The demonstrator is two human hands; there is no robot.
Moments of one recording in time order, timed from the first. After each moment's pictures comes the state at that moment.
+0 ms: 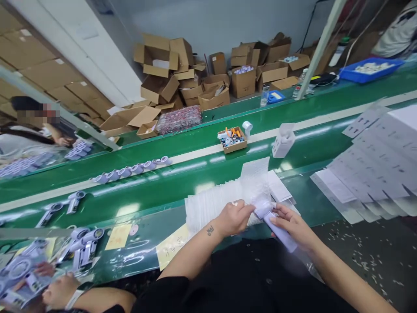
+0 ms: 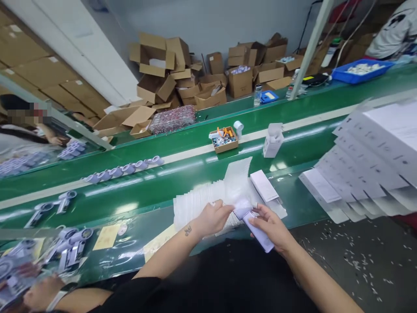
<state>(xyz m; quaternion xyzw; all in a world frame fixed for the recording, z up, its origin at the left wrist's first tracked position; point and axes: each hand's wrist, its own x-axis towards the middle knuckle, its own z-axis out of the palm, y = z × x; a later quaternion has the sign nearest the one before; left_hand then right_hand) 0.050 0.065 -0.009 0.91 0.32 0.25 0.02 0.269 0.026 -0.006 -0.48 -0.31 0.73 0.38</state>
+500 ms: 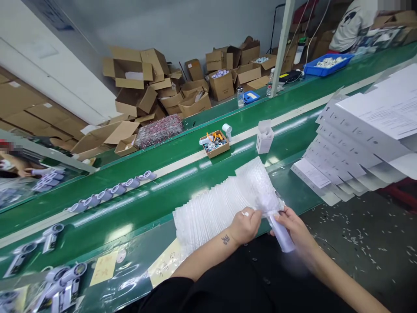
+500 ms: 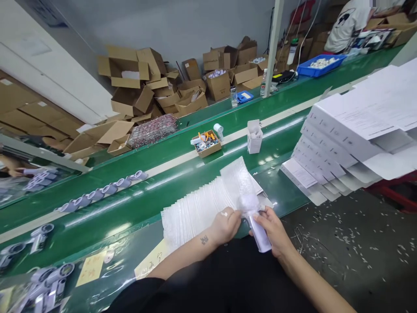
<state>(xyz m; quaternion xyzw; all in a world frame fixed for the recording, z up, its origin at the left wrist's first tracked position) 0.128 0.059 -0.042 0.92 0.29 0.27 -0.02 0.298 -0.004 -0.011 -0.51 -0.17 0.66 0.52</state>
